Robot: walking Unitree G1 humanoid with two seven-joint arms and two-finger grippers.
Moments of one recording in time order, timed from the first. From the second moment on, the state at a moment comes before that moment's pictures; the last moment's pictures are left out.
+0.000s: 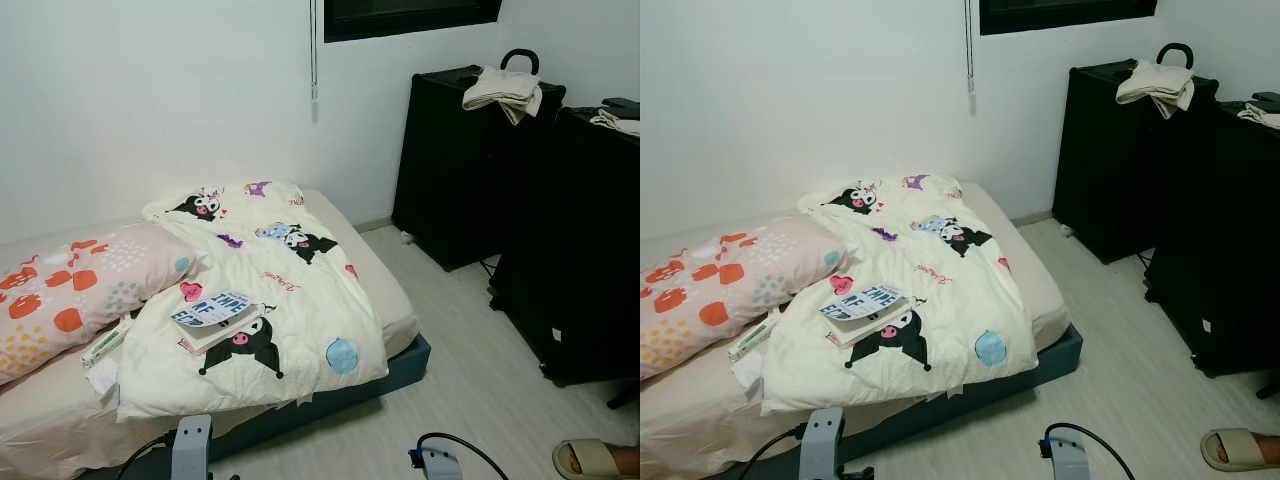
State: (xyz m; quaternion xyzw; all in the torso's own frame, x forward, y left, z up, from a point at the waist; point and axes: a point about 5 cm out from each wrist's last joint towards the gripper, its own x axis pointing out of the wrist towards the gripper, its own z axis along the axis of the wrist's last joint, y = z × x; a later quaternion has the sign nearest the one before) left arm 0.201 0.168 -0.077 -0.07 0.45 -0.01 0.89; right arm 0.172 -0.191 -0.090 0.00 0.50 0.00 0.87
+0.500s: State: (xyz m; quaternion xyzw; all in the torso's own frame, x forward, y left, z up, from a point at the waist) left arm 0.201 0.168 -0.077 -0.07 0.45 -0.01 0.89; right arm 0.172 -0.191 -0.090 0.00 0.50 0.00 0.87
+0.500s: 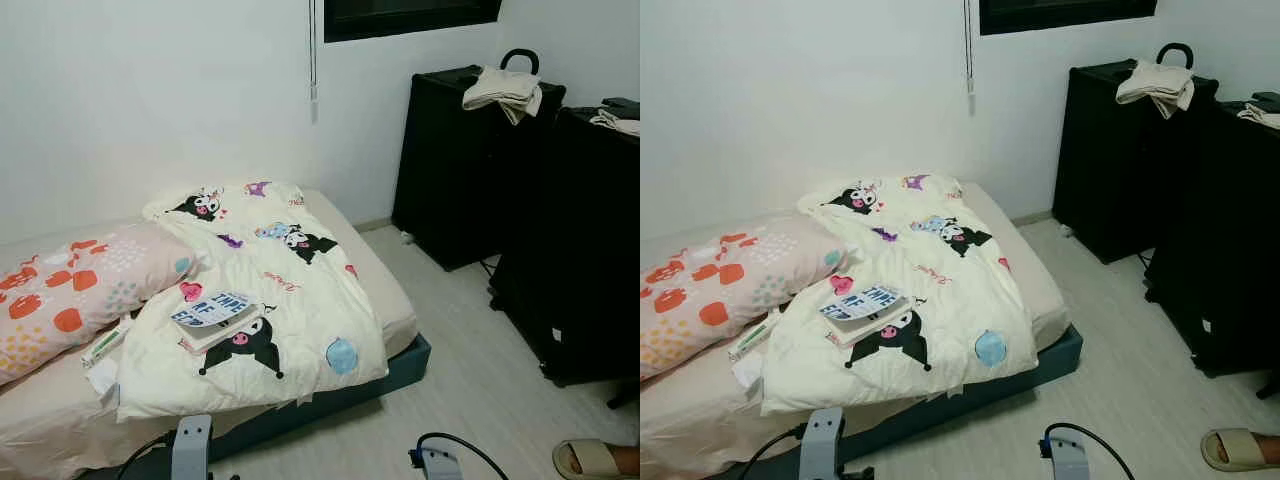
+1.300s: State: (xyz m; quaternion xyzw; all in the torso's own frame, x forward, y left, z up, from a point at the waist) left arm 0.203 0.167 -0.076 -0.08 0.45 -0.01 0.89; right arm 0.169 -0.195 -0.090 0.00 0.50 -0.02 0.86
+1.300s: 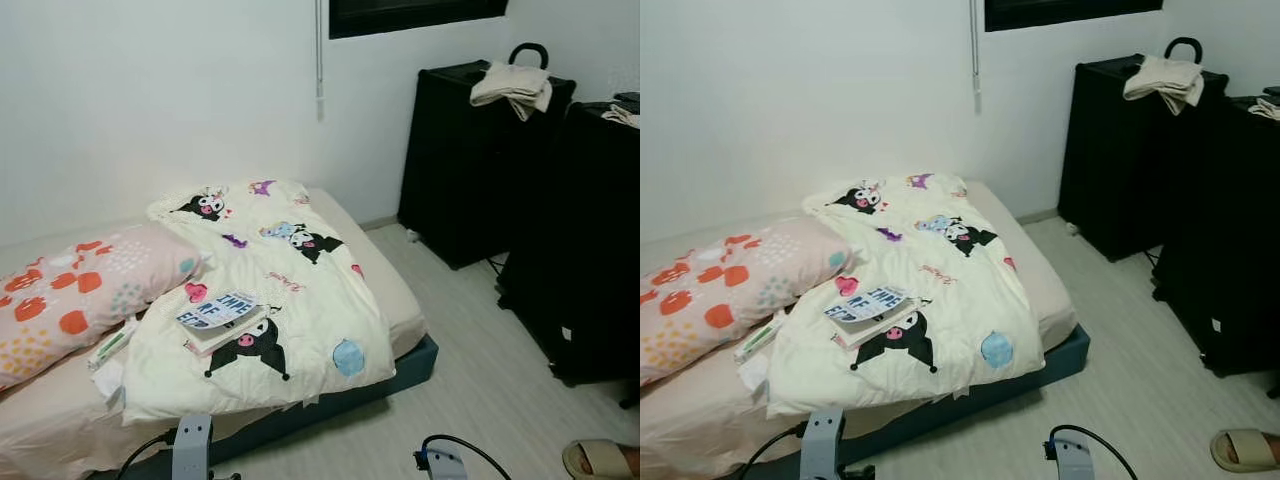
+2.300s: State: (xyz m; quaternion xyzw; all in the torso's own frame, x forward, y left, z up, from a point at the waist) left arm 0.209 0.162 -0.073 -0.08 0.44 -0.03 0.89; right arm 0.160 -0.198 -0.094 -0.01 0.52 -0.01 0.86
